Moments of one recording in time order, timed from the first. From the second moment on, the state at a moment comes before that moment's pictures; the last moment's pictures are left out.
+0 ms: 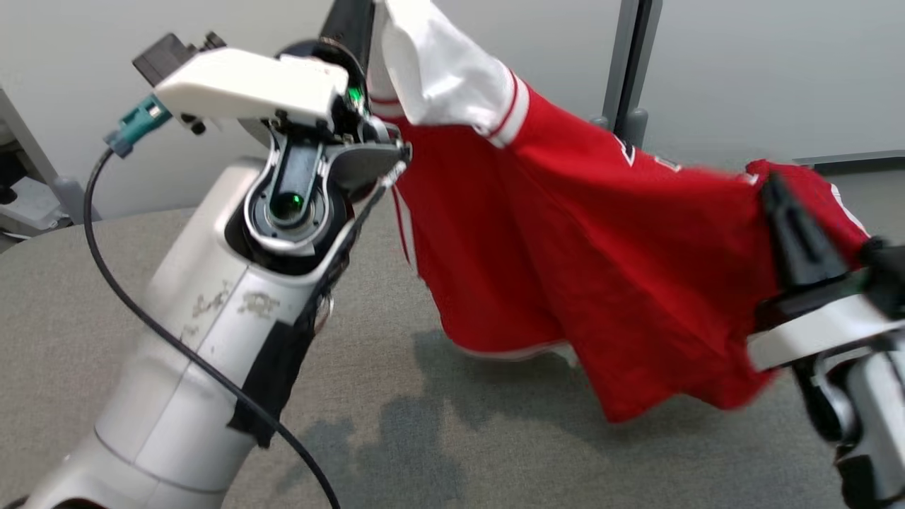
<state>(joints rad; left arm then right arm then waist) -0.93 0.11 -0.54 0.31 -1.93 0.06 -0.21 -0.38 -0.32 0.18 0.20 0.29 0.13 -0.26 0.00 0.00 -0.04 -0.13</state>
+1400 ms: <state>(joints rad) -0.31 0.12 -0.17 0.50 -1.01 0.01 -0.26 -0.42 -0.15 0.52 0.72 0.70 0.13 -0.25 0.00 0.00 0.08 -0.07</state>
